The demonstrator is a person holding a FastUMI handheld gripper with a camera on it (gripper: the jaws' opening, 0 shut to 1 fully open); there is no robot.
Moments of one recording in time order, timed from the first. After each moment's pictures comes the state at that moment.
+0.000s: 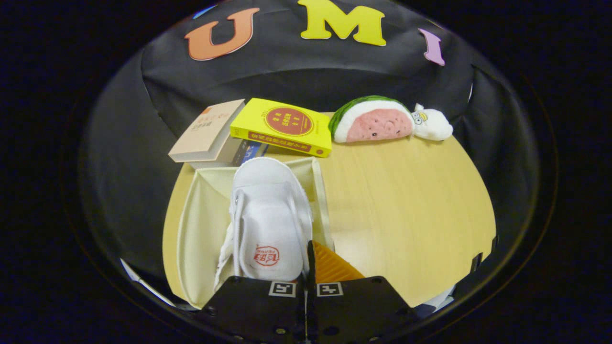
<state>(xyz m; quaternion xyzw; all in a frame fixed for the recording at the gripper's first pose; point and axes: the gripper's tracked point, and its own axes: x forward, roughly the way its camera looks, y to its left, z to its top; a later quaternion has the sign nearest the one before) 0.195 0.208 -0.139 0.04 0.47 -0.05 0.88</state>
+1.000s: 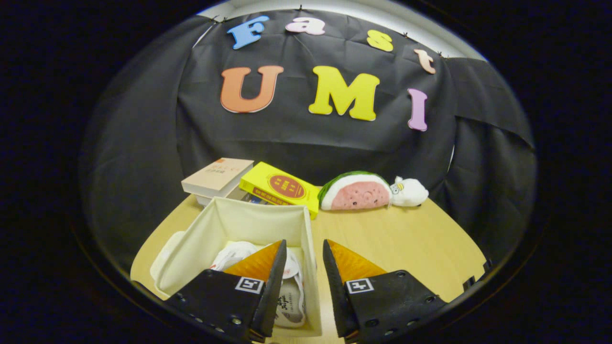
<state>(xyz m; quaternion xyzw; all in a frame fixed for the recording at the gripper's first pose) 0.158 0.189 -0.081 0.00 0.20 -0.03 0.98</state>
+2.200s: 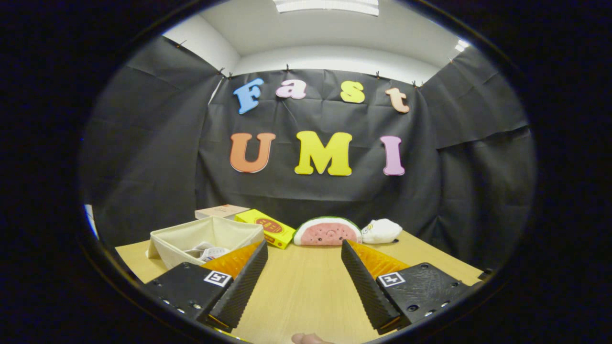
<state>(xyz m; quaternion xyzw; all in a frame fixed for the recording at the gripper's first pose) 0.032 0.009 -0.058 0.00 -0.01 0.03 1.00</state>
